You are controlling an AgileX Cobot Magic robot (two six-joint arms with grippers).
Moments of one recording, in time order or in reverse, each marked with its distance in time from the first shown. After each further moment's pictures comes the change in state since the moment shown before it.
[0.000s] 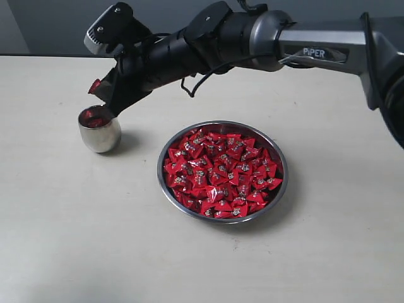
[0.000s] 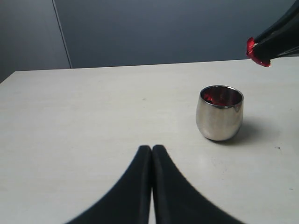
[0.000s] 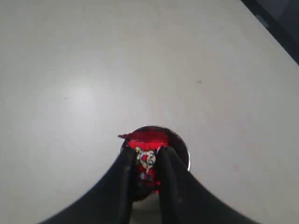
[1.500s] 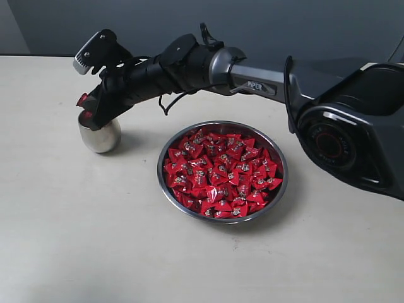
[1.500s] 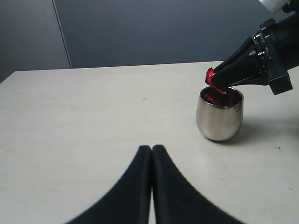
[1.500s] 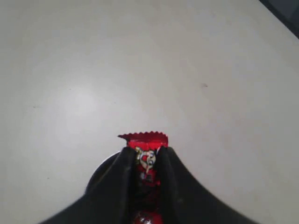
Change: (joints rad) left arm 0.000 0.000 0.000 0.000 0.000 0.000; right arm 0.024 0.255 -0.259 0.036 -0.014 -0.008
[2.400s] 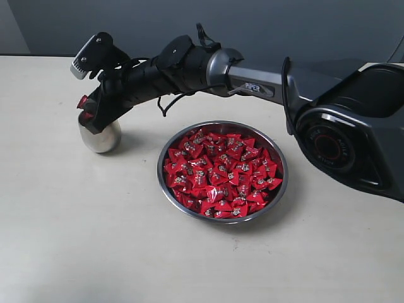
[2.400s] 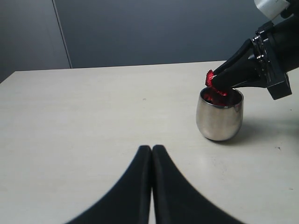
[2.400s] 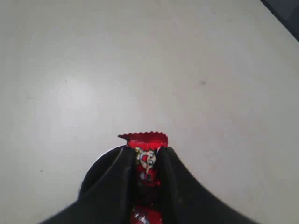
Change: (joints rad) left arm 0.000 0.000 0.000 0.000 0.000 0.000; right arm 0.008 0.000 0.000 -0.050 -0.019 0.004
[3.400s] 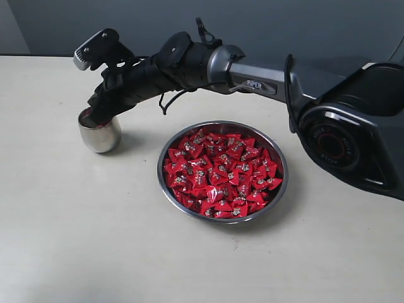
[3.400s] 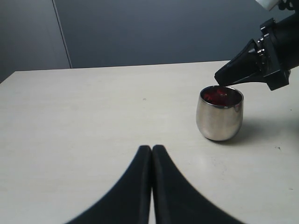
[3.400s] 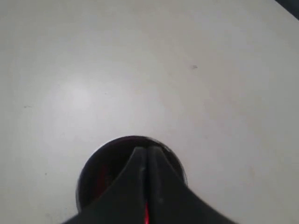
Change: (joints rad) left arm 0.000 0.000 0.000 0.000 0.000 0.000; right arm 0.000 -0.011 0.000 -0.104 -0.010 0.242
